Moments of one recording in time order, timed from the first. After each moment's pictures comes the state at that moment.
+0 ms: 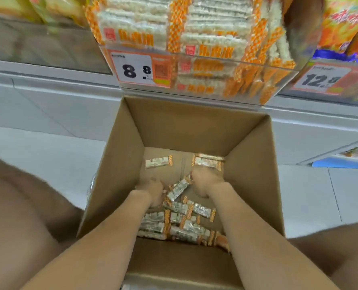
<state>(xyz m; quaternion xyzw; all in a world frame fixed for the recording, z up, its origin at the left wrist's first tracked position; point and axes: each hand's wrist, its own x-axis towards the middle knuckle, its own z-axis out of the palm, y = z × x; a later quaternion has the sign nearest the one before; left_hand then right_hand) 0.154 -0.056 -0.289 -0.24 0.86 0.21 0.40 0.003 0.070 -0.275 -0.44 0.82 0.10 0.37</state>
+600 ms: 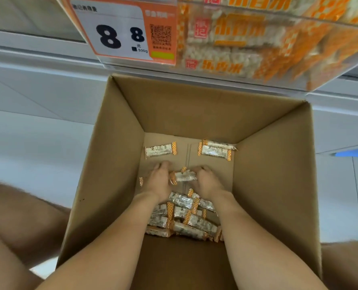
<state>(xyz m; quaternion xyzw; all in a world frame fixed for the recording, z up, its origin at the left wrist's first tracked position) 0.145 -0.053 -0.352 -0.39 0.81 0.39 0.22 0.008 0.083 -0.396 -0.33 0.85 -0.05 0.41</state>
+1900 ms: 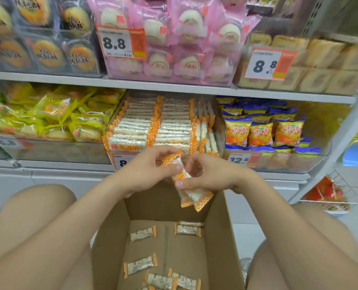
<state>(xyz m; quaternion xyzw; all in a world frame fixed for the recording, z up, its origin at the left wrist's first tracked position) 0.089 -0.071 0.020 -0.12 0.80 0.58 -0.09 -0.047 0.100 0.047 -0.41 0.80 -0.26 0.34</state>
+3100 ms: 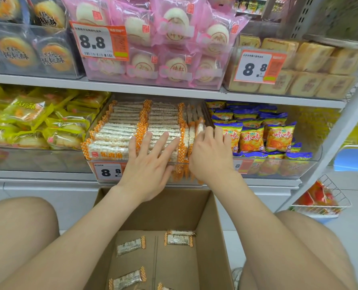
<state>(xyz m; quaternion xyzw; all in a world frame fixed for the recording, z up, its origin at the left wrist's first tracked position) 0.031 -0.073 -0.026 -0.13 0.97 -0.07 -0.18 -0.083 0.065 0.026 -0.33 0.92 0.06 -0.21</state>
